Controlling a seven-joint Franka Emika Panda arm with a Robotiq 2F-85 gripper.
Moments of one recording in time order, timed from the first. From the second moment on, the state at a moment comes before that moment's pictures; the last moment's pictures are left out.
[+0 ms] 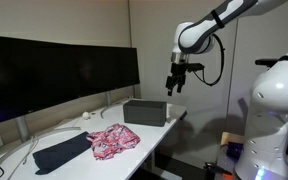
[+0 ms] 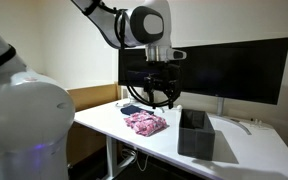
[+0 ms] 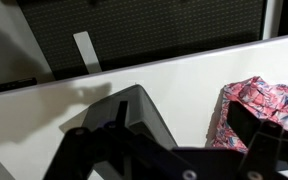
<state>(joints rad) -0.14 -0.64 -0.14 -2.75 -0.07 2.27 -0.01</state>
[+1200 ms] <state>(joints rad) -0.07 -0.64 -0.06 -2.70 -0.07 2.27 -0.01</state>
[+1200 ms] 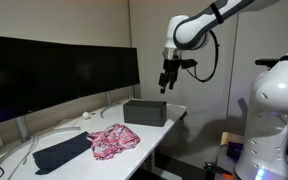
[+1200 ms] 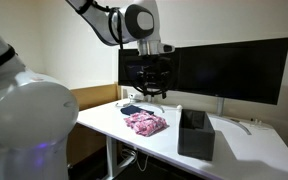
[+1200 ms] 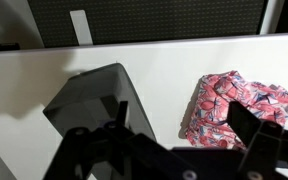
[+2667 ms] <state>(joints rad) 0.08 -0.53 0.09 -2.56 -0.03 2.28 0.04</state>
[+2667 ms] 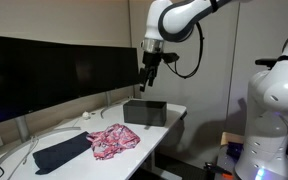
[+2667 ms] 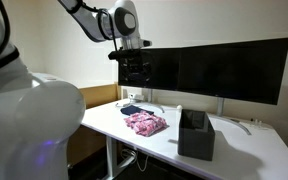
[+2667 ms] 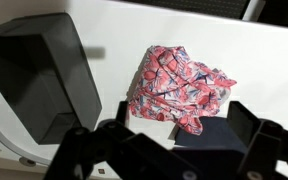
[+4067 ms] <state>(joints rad) 0.08 0.04 0.16 -2.26 -0.17 2.49 0.29</state>
